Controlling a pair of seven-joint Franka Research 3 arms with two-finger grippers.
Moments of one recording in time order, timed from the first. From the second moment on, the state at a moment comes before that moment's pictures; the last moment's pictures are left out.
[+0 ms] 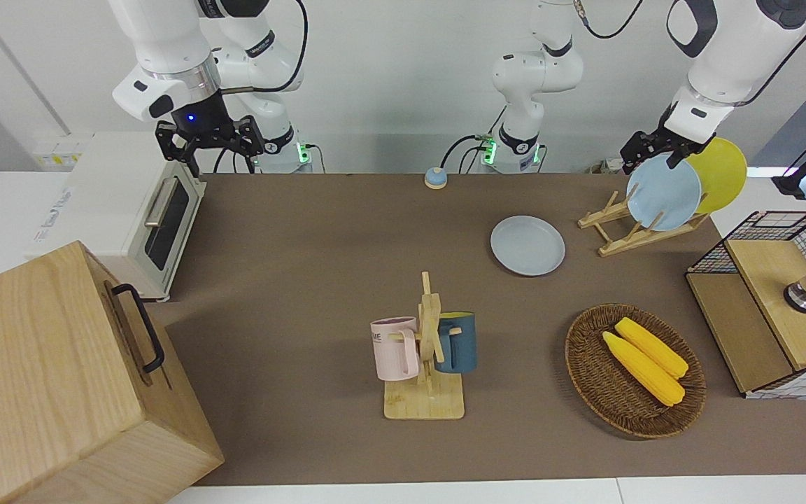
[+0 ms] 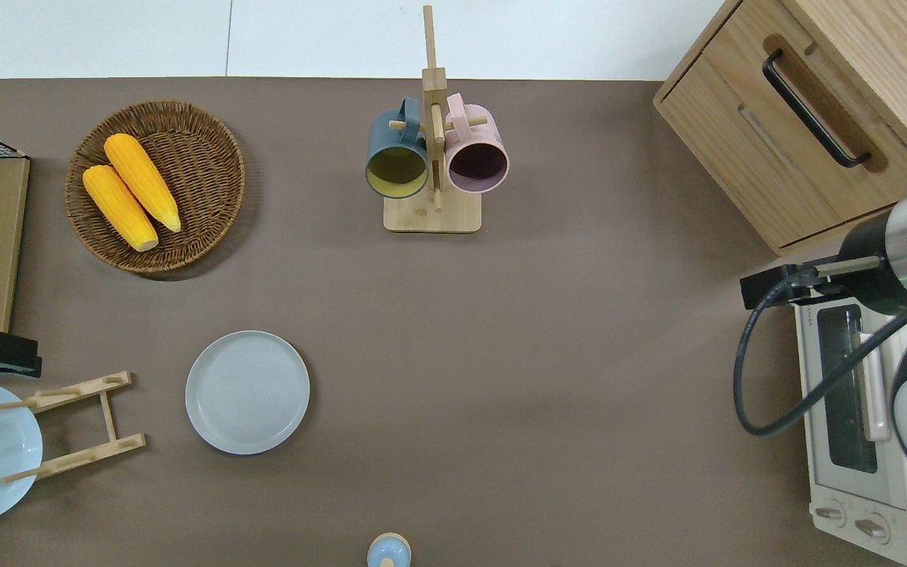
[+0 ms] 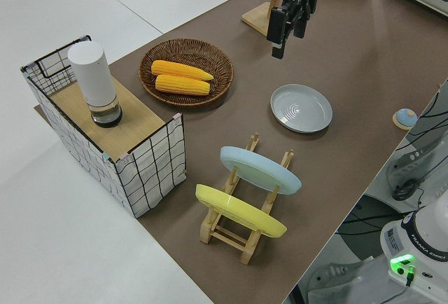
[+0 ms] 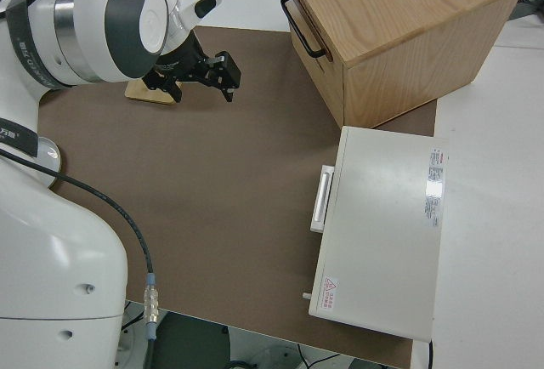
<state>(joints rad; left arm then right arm) 0.03 -0.10 0.07 -1.75 0.06 1.50 0.02 -0.15 0.02 0.28 -1.49 -0.02 1.48 0.04</state>
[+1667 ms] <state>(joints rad) 0.00 -0.07 0.03 -2.01 -0.04 1.82 -0.17 -0.15 0.02 0.28 -1.49 -0.02 1.48 0.04</state>
